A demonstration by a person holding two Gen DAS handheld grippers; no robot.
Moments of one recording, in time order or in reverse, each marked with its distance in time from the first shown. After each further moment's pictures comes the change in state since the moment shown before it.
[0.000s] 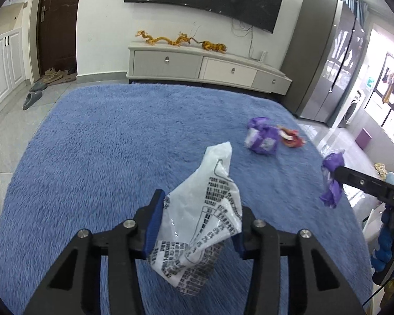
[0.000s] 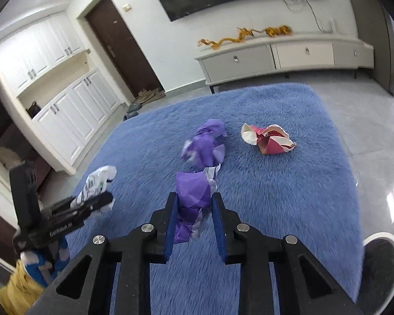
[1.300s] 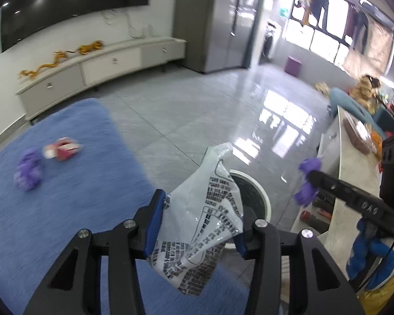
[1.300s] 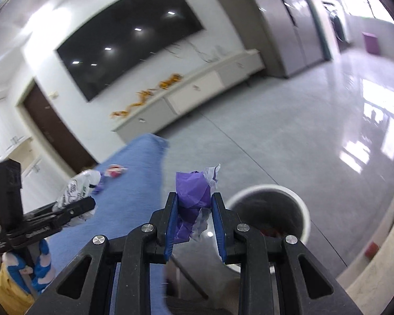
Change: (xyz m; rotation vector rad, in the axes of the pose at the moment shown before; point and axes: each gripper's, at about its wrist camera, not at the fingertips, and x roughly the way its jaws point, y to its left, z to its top) left arm 0.032 -0.366 -0.021 0.460 0.160 -0.292; right arm -0.229 -0.187 -0.127 0.435 -0.285 -0.331
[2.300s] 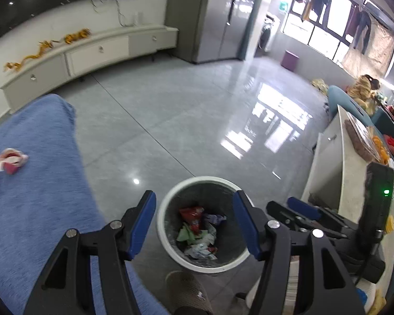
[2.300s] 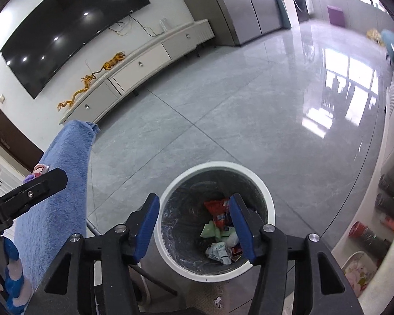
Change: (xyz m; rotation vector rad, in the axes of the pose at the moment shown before) left arm 0.058 -0.027 0.022 -0.046 0.014 -0.020; right arm 0.051 -0.049 -0.003 0.061 0.090 -0.213
